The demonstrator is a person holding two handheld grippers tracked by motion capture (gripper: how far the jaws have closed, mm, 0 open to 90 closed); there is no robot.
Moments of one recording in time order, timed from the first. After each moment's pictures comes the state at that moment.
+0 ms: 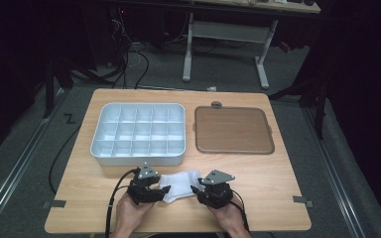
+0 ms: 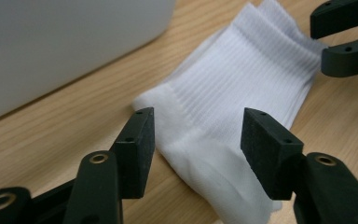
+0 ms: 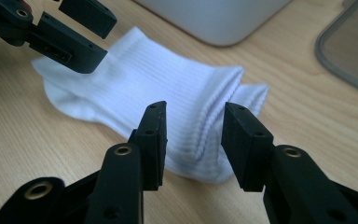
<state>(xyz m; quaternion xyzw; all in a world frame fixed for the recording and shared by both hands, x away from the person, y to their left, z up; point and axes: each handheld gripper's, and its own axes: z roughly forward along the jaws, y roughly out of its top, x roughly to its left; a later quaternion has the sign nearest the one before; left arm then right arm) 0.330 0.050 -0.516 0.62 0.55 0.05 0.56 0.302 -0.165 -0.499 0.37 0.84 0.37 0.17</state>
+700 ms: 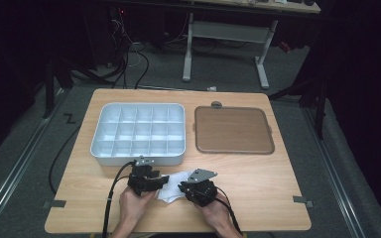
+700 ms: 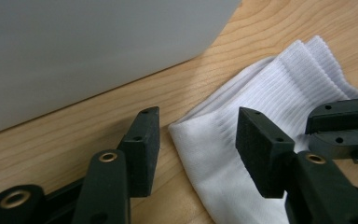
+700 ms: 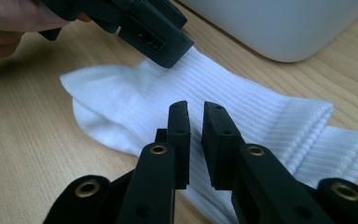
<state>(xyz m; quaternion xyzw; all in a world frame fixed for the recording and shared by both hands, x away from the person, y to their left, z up) 0.362 0.050 -0.524 0.57 0.61 0.03 0.54 0.318 -0.128 -0.514 0.33 0.86 0.37 0.13</state>
